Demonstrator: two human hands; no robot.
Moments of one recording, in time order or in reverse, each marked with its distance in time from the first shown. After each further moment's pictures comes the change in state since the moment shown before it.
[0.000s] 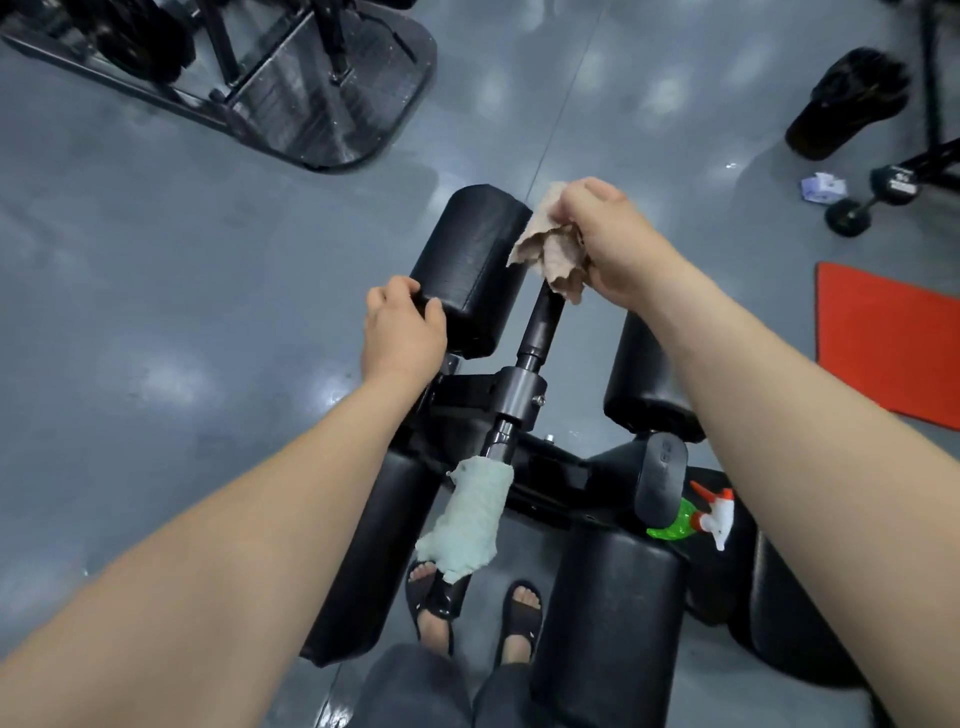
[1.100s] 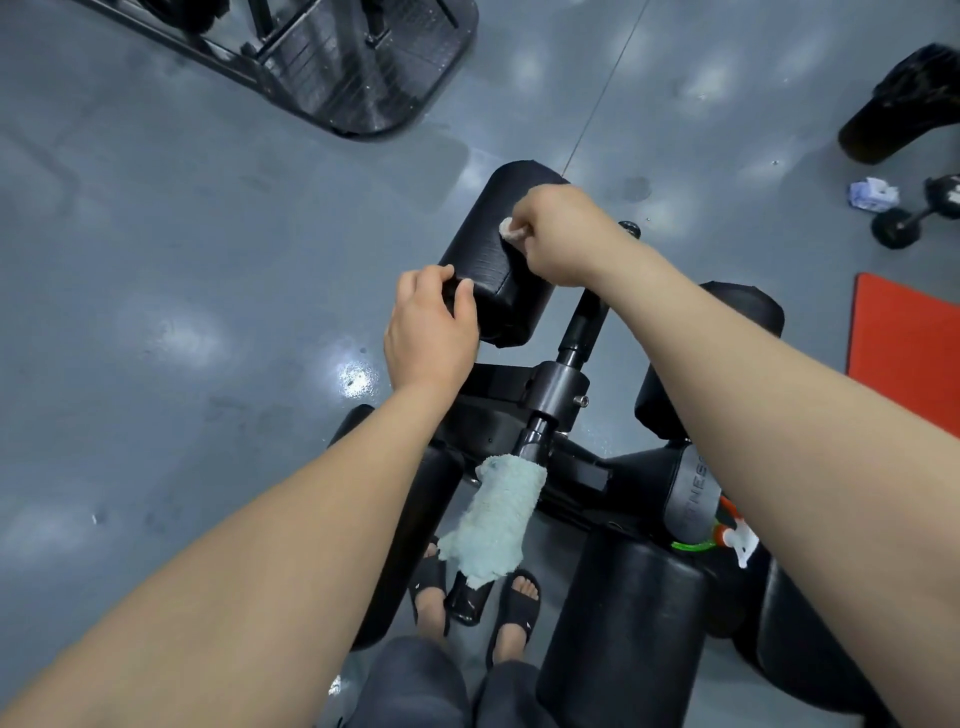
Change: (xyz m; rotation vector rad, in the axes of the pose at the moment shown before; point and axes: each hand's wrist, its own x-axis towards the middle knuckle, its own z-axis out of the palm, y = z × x) left_hand 0.000 -0.022 0.017 -0.047 0.174 0.051; right_hand 0.065 0.024 0.060 -1.310 -0.173 -0.313
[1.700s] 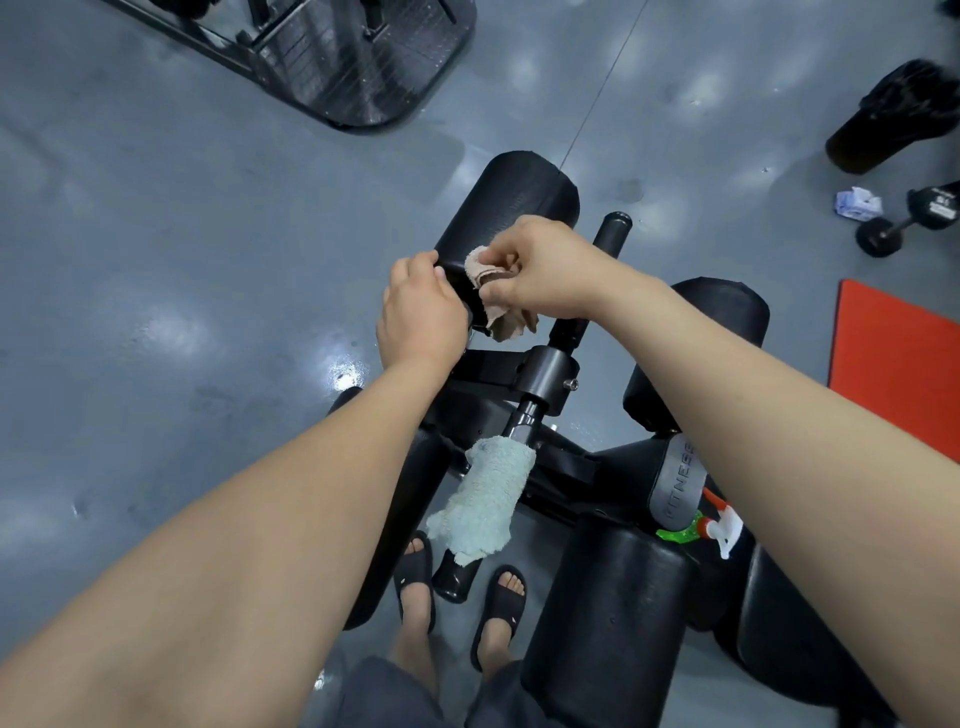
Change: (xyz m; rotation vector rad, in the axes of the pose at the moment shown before) left_hand 0.002 0.004 -0.001 0.077 -0.058 -0.083; right_hand -0.047 -0.016 0.011 0.303 -0.060 -0.047
